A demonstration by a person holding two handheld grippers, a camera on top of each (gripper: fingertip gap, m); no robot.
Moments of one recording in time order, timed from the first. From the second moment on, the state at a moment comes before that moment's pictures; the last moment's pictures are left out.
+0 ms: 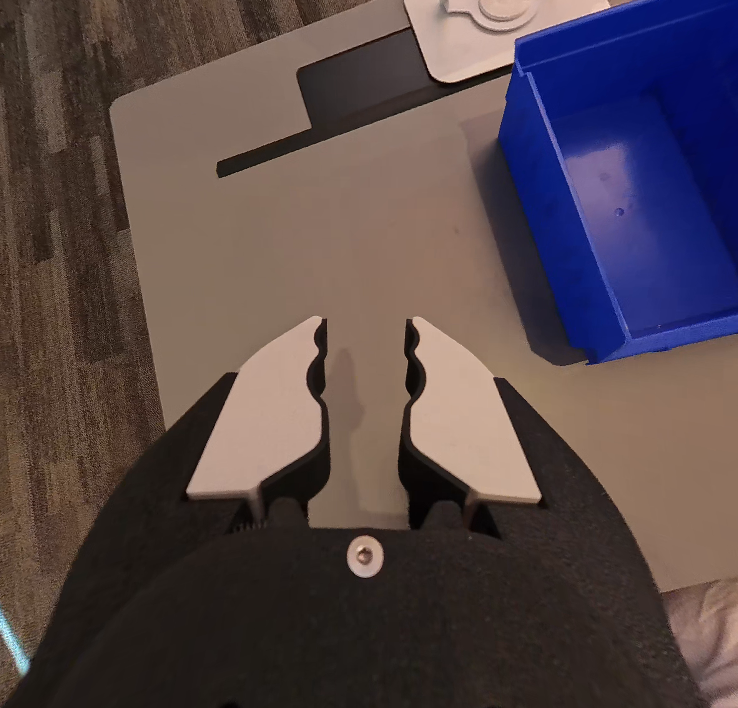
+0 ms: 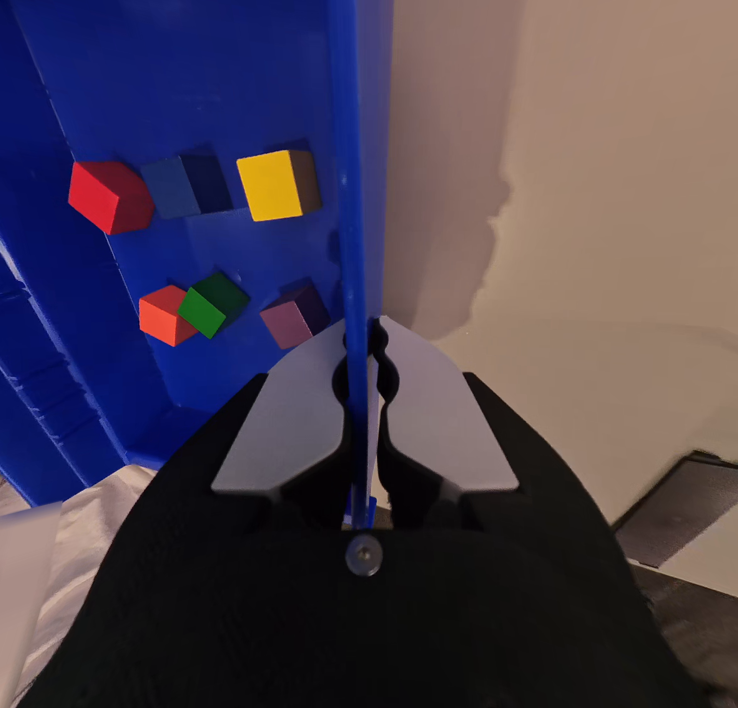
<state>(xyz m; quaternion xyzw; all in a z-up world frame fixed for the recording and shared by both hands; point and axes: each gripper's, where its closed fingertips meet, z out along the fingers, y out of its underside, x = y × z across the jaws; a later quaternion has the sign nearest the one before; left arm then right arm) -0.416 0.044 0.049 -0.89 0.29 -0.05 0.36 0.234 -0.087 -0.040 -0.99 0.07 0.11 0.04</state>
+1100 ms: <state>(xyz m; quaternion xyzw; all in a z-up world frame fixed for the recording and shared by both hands) -0.572 0.027 0.035 -0.93 0.04 -0.04 0.37 -0.334 0.141 -0.063 -0.96 -0.19 0.20 0.07</state>
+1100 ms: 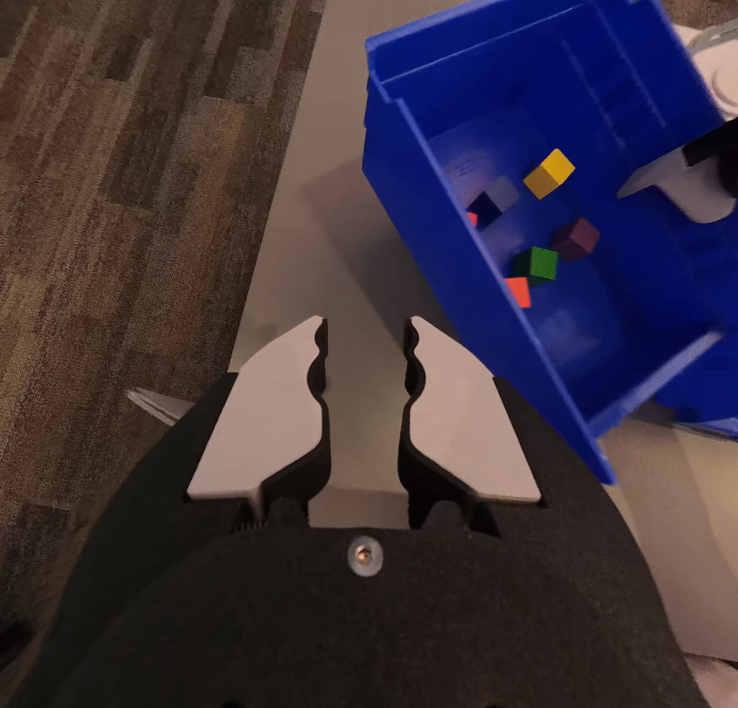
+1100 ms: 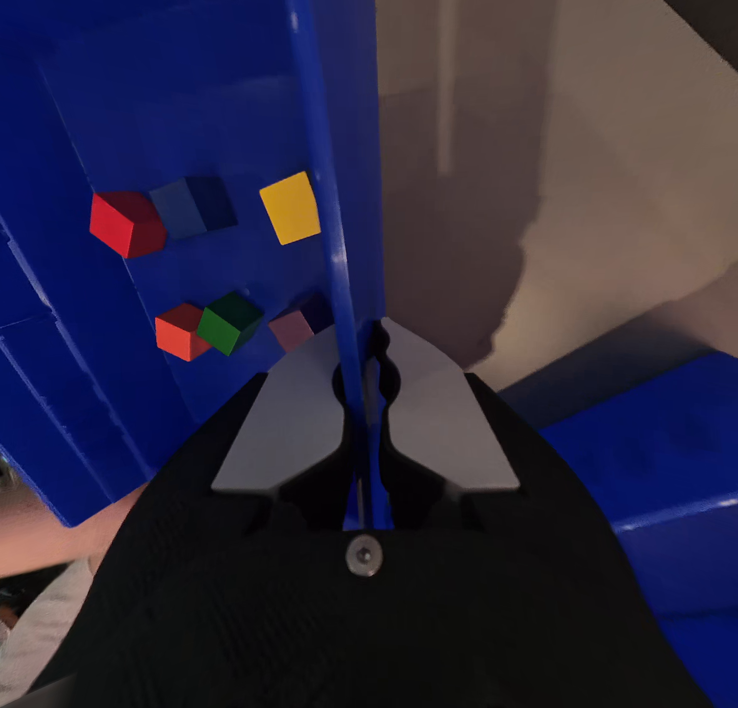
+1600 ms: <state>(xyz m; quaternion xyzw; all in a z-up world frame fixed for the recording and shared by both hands) -0.551 0.032 0.031 -0.93 0.09 -0.05 0.35 -0.309 0.160 -0.020 -0.91 -0.17 0.30 0.24</state>
